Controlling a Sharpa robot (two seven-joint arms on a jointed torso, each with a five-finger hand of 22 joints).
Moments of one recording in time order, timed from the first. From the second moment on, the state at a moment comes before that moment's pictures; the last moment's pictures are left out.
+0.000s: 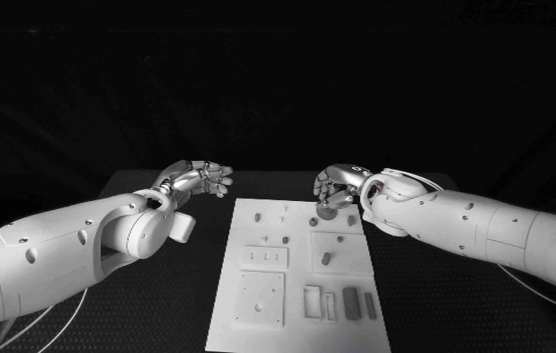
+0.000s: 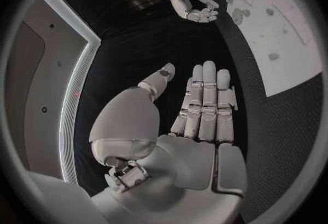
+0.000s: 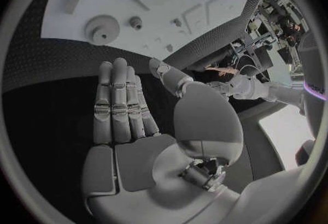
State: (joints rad) left arm 1.29 -0.81 -0.16 1.40 -0.12 -0.30 0.26; left_hand 1.04 -0.07 0.48 -0.20 0.07 0.76 0.18 0.45 0.36 1.22 0.09 0.22 0.12 1.10 0.04 0.49 0.64 0.05 0.86 -0.05 0.52 1.31; right arm 1.24 -0.65 -0.15 1.12 -1.37 -0.31 0.07; right_hand 1.09 -0.19 0.67 -0.25 0.08 0.87 0.16 0.39 0.43 1.23 0.10 0.12 0.14 1.24 0.00 0.49 0.72 0.25 1.09 0.11 0.30 1.21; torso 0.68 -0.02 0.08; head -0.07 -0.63
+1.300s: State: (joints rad) left arm 1.28 -0.81 -0.16 1.40 -0.10 -0.28 0.26; left_hand 1.03 -0.08 0.48 -0.20 0.07 0.76 0.18 0.45 0.36 1.22 0.09 0.21 0.12 1.10 0.04 0.49 0.64 0.04 0.85 -0.06 0.52 1.31; right arm 1.20 -0.64 -0.16 1.14 -1.56 -0.31 0.01; right_hand 1.10 -0.22 0.69 -0.23 0.06 0.89 0.16 0.37 0.42 1.24 0.09 0.09 0.15 1.26 -0.01 0.51 0.78 0.25 1.12 0.09 0.32 1.24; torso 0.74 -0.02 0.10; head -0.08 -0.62
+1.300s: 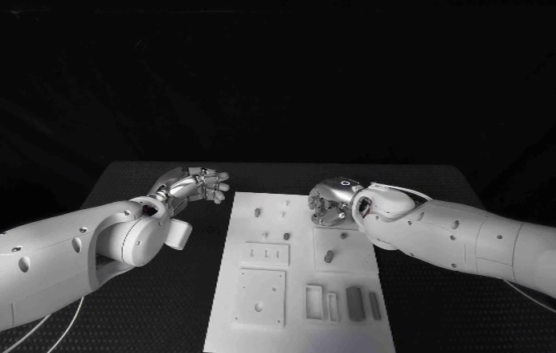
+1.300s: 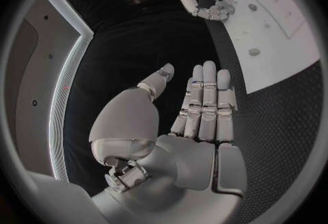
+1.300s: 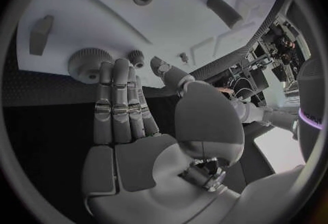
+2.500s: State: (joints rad) left arm 1.28 -0.81 -0.16 1.40 -0.09 -0.28 0.26; left_hand 1.03 -0.07 0.48 -0.20 0.07 0.77 0.19 0.44 0.36 1.22 0.09 0.21 0.12 1.10 0.04 0.49 0.64 0.05 0.85 -0.06 0.53 1.31; right arm 1.20 -0.63 -0.16 1.13 -1.63 -0.31 -0.01; right_hand 1.12 -0.21 0.72 -0.25 0.06 0.92 0.15 0.37 0.43 1.27 0.09 0.08 0.15 1.26 -0.02 0.51 0.82 0.25 1.13 0.09 0.34 1.27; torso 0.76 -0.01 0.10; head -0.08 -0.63
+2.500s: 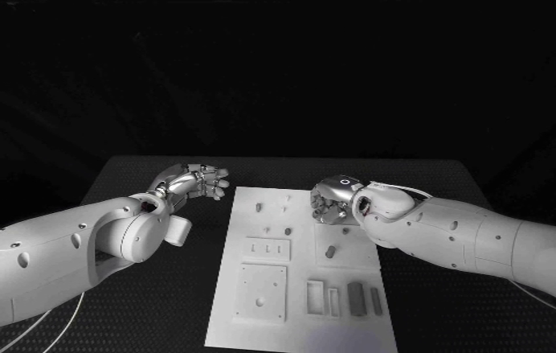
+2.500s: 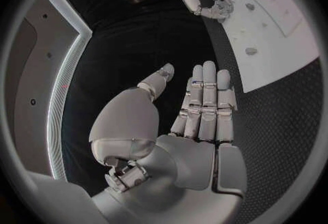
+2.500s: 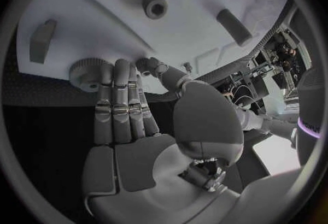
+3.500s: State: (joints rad) left arm 1.28 -0.81 -0.16 1.40 -0.09 -0.27 0.25; left_hand 1.03 -0.07 0.48 -0.20 0.07 0.77 0.19 0.44 0.36 1.22 0.09 0.20 0.12 1.10 0.04 0.49 0.65 0.05 0.85 -0.06 0.53 1.31; right arm 1.19 -0.62 -0.17 1.14 -1.66 -0.36 -0.05; right_hand 1.12 -0.14 0.78 -0.29 0.05 1.03 0.10 0.39 0.46 1.41 0.04 0.12 0.24 1.31 -0.05 0.57 0.90 0.26 1.18 0.05 0.41 1.31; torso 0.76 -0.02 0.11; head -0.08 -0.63
